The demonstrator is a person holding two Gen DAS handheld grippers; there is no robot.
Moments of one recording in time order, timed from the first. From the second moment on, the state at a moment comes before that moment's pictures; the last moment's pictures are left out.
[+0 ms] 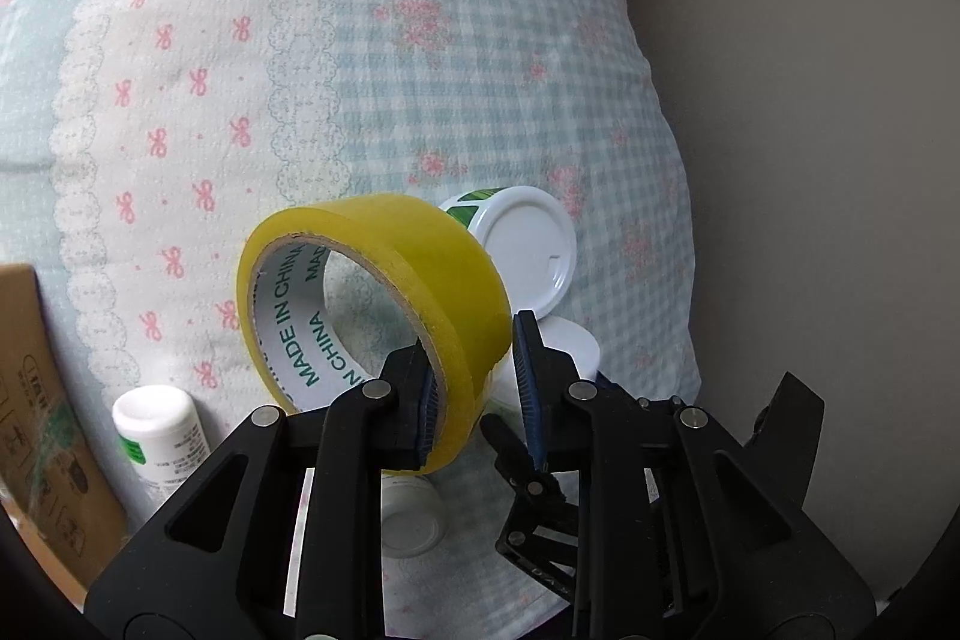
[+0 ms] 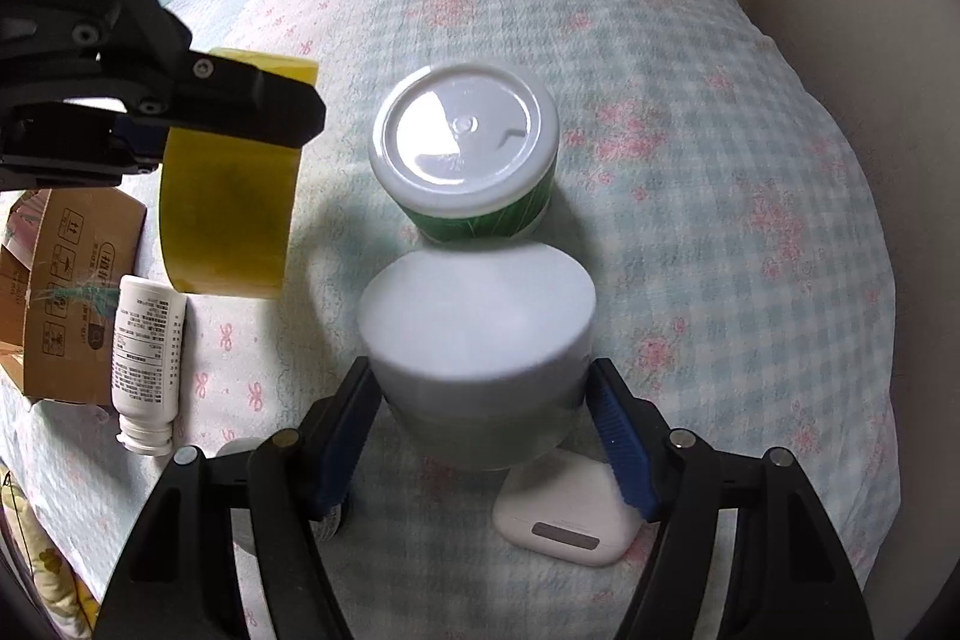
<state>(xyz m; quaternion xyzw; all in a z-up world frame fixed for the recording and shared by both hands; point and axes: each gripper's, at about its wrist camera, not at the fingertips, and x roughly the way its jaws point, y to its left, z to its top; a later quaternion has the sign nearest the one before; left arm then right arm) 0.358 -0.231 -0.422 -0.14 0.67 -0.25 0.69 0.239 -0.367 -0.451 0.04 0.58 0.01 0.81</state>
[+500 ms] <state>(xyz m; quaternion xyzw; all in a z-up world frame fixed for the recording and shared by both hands) 0.322 -0.176 -0.383 -0.17 0.63 -0.22 0.72 0.224 -0.375 -0.442 0.13 0.58 0.02 0.81</state>
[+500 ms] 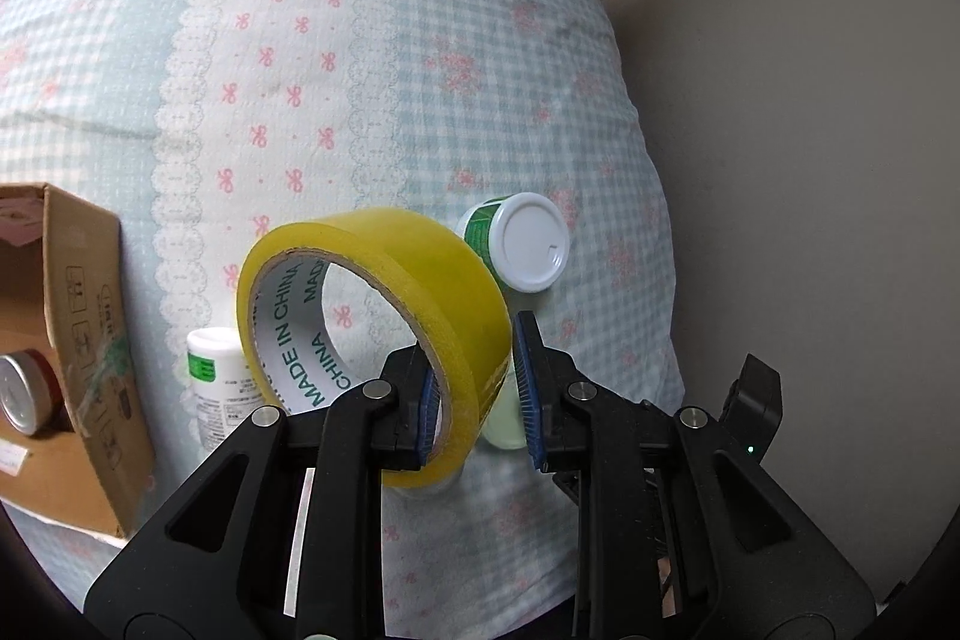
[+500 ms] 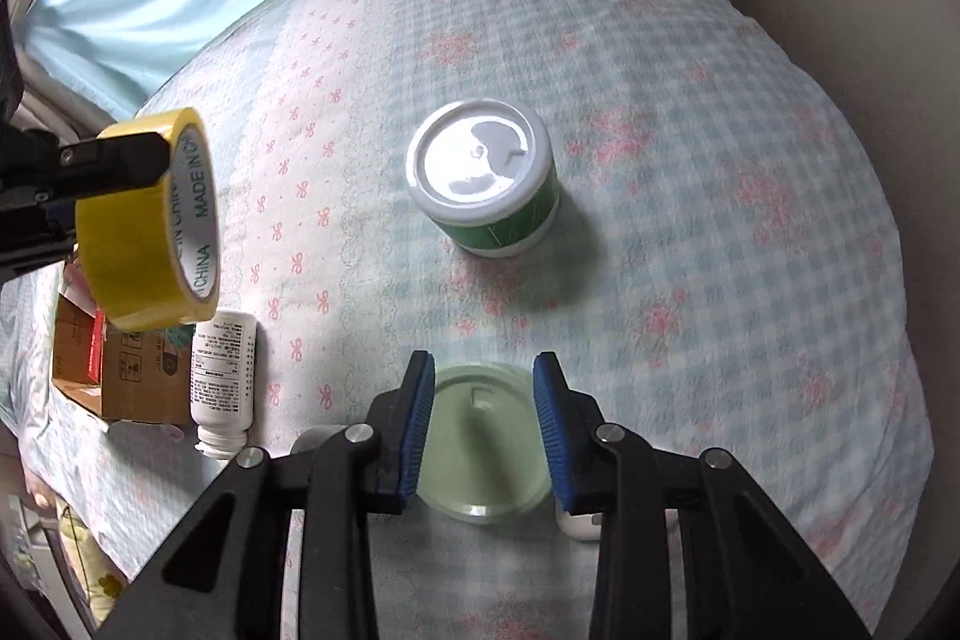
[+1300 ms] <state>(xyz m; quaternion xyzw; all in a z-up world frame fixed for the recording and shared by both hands) 0.315 -0.155 -0.377 -0.19 0.62 -0.21 0.73 0.241 -0.336 -0.490 0.02 0.65 0.02 0.76</state>
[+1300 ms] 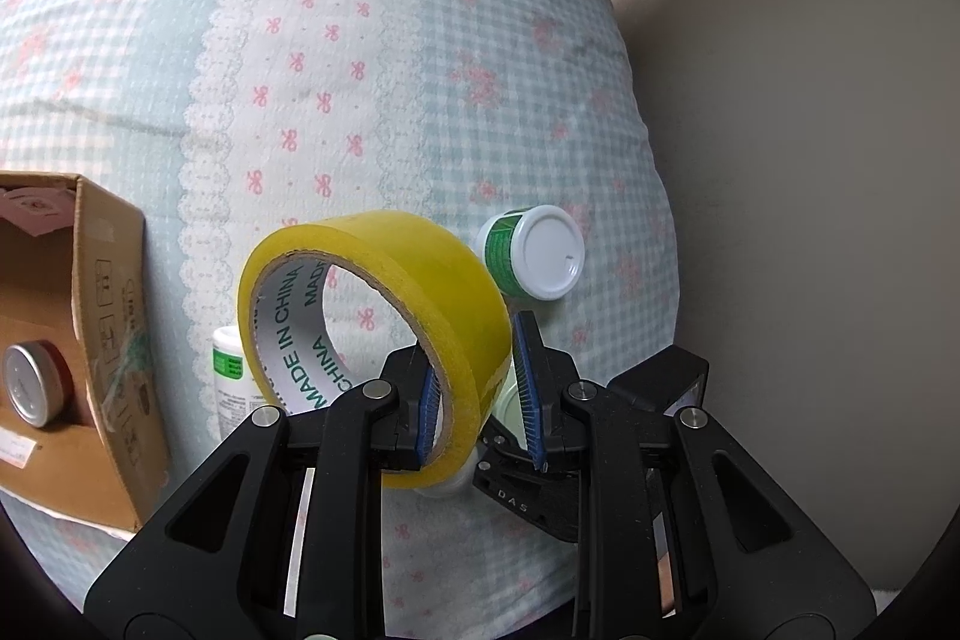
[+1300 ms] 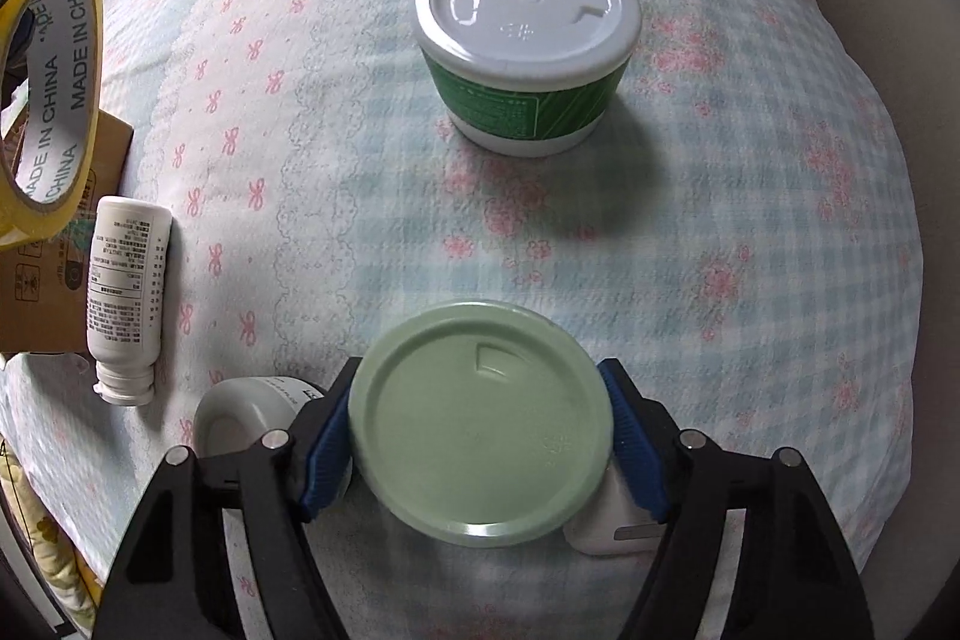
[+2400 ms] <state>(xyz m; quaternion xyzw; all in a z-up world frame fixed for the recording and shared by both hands) 0.215 0.059 -0.171 -0.22 0.51 -0.20 0.80 0.193 -0.192 -0.202 0.02 0.53 0.07 0.85</state>
